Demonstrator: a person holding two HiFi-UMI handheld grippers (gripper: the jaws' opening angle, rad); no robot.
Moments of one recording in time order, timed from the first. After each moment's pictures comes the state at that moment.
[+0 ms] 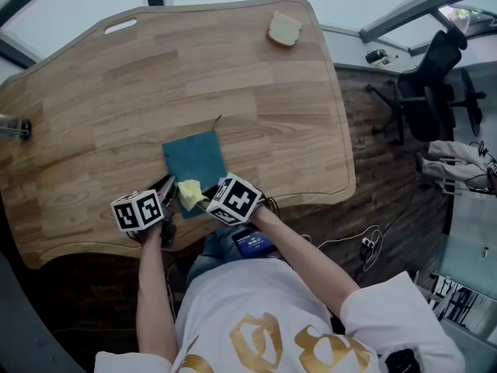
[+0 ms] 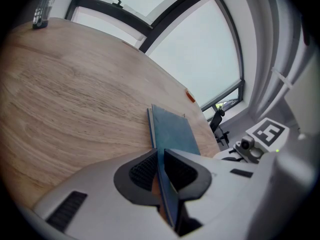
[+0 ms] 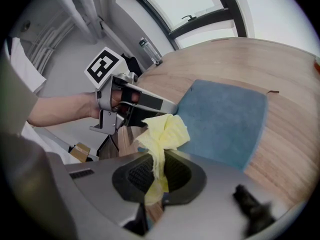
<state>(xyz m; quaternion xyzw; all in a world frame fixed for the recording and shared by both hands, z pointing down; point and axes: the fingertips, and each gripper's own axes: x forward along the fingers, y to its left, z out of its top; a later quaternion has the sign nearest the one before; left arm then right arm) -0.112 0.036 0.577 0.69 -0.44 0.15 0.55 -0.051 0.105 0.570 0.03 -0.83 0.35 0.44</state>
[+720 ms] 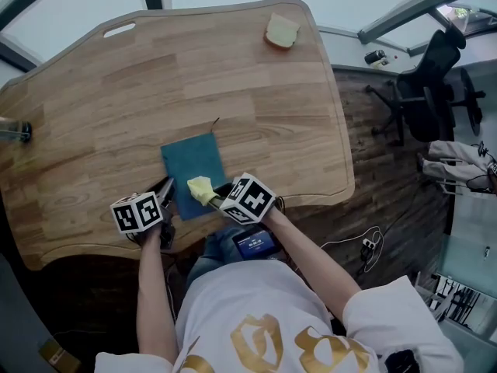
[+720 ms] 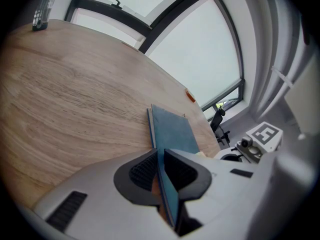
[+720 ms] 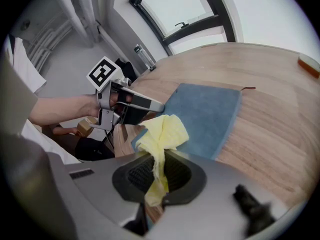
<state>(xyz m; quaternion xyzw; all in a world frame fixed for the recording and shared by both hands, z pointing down) -0.113 0.036 0.575 0.69 -0.44 0.15 0.55 -0.018 0.093 0.567 0.07 -0.83 0.35 0.43</state>
